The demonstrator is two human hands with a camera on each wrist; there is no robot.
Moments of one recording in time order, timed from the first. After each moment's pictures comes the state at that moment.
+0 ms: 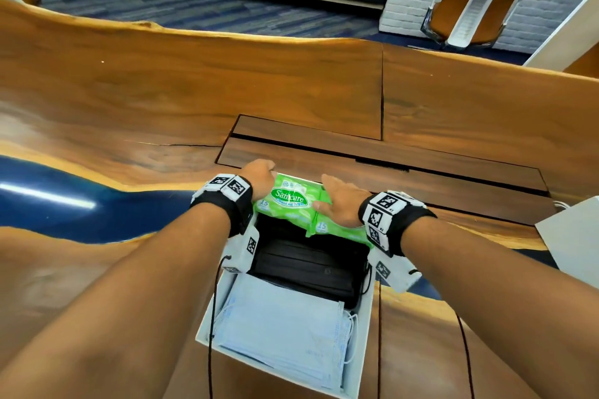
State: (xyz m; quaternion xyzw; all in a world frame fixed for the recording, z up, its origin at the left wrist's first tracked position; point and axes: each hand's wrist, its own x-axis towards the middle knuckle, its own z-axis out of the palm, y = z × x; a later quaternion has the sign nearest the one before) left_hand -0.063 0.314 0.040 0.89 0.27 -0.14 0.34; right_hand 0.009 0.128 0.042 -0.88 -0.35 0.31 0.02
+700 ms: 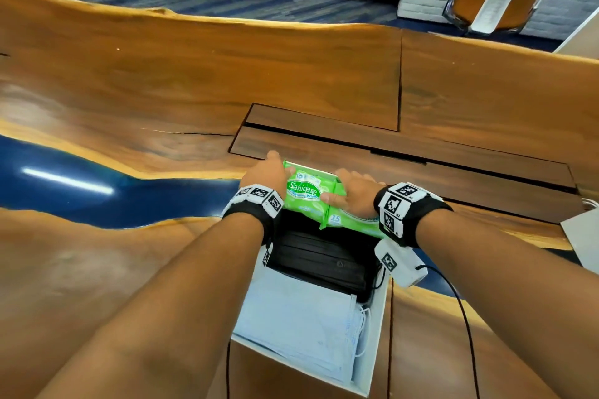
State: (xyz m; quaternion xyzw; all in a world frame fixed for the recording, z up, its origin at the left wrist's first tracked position) left_hand -0.075 0.296 0.024 0.92 0.33 -0.09 0.21; right_hand 0.014 0.128 0.033 -0.89 -0.34 0.31 0.03
